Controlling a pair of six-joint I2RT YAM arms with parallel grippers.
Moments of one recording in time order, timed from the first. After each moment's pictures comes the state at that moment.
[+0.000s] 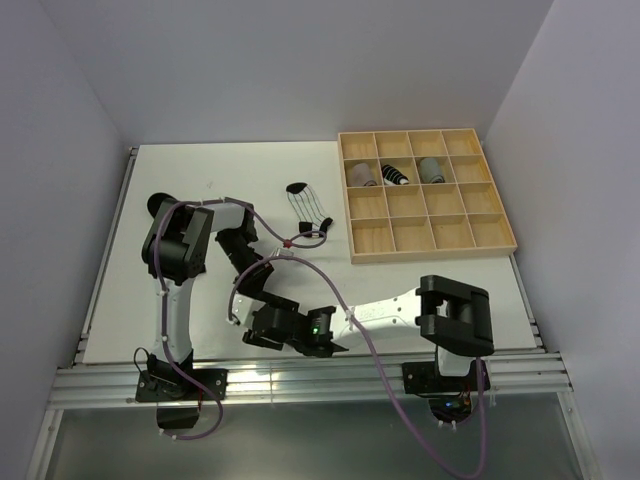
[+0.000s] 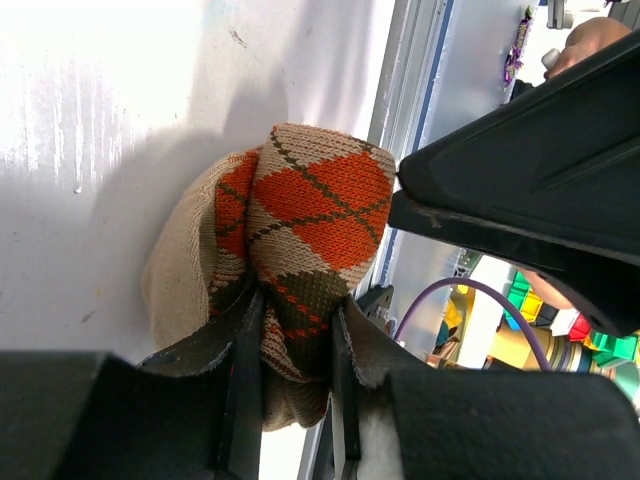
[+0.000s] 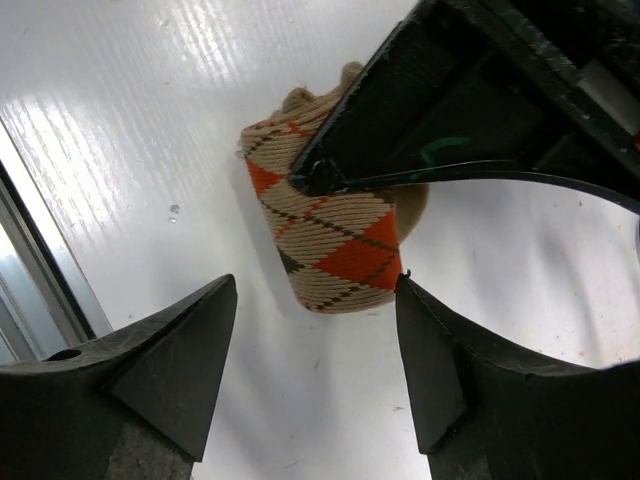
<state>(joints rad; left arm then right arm) -0.35 2.18 1.34 -1.45 0.79 1.08 1.40 1.72 0.98 -0.01 0.41 -0.09</state>
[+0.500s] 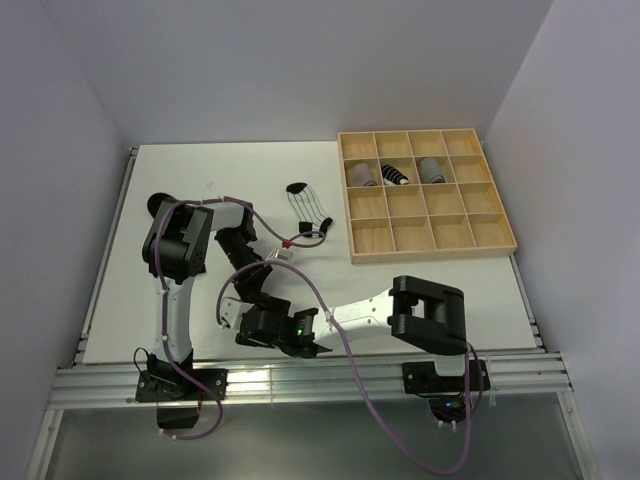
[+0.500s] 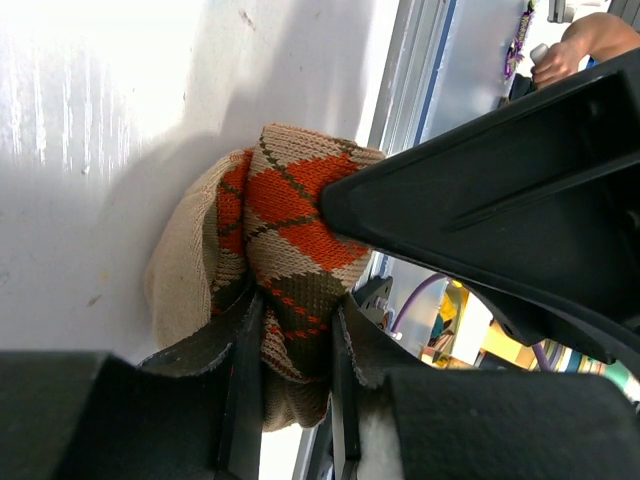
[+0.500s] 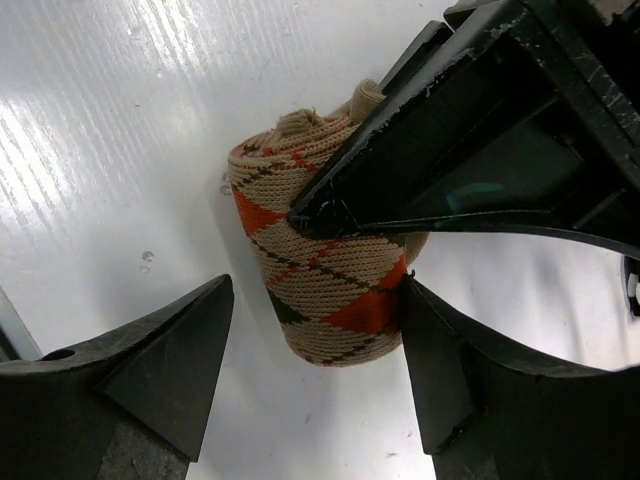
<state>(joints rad) -0.34 2.19 1.35 -1.47 0.77 1.07 1.41 1.87 1.07 0.01 0.47 -0.16</state>
